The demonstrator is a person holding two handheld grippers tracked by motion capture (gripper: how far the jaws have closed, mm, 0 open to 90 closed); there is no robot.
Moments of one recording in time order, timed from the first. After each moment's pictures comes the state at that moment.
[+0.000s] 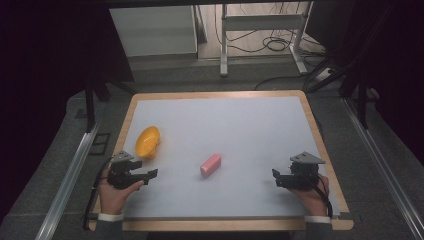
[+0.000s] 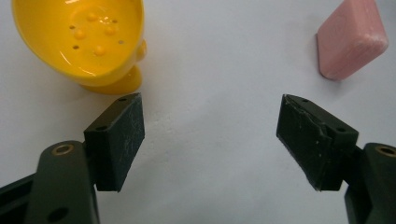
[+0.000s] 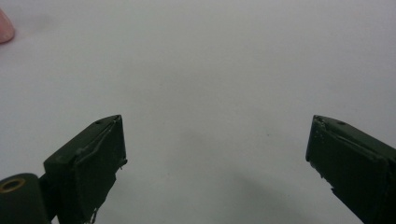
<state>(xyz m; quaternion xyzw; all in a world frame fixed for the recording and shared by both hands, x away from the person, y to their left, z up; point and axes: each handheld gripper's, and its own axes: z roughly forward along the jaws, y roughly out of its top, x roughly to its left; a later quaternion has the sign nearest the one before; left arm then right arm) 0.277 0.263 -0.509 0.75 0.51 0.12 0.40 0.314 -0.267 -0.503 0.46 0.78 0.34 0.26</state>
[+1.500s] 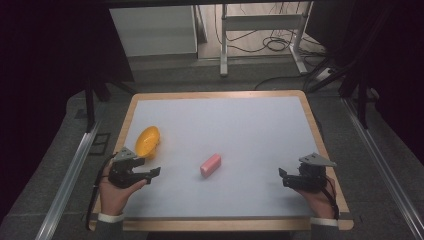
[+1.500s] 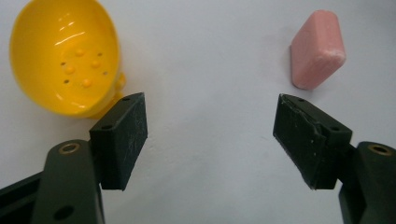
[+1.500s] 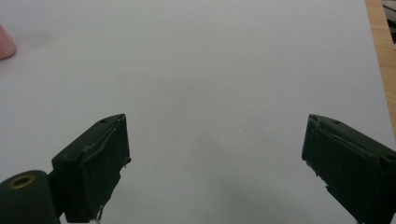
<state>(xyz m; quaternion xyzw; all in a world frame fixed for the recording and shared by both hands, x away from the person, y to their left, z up) 0.270 0.247 -0.479 0.77 0.48 0.14 0.39 0.305 -0.284 -0.494 0.47 0.76 0.35 0.27</state>
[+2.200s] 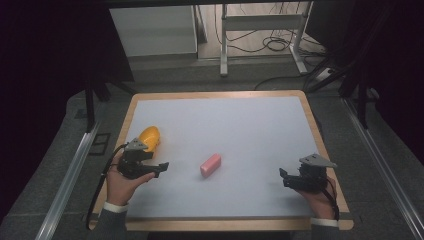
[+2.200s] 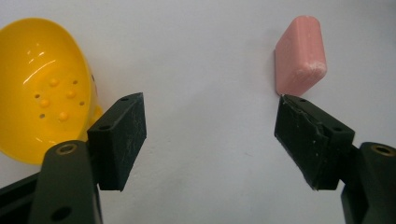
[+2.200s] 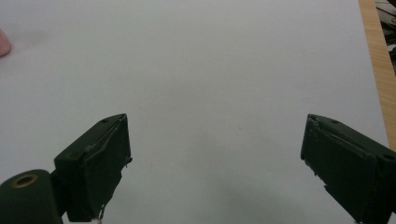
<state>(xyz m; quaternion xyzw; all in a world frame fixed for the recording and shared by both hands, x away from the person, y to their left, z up) 0.293 0.224 -0.459 0.80 0.46 0.13 0.37 0.303 -0.285 -0.494 0.47 0.76 0.35 0.27</state>
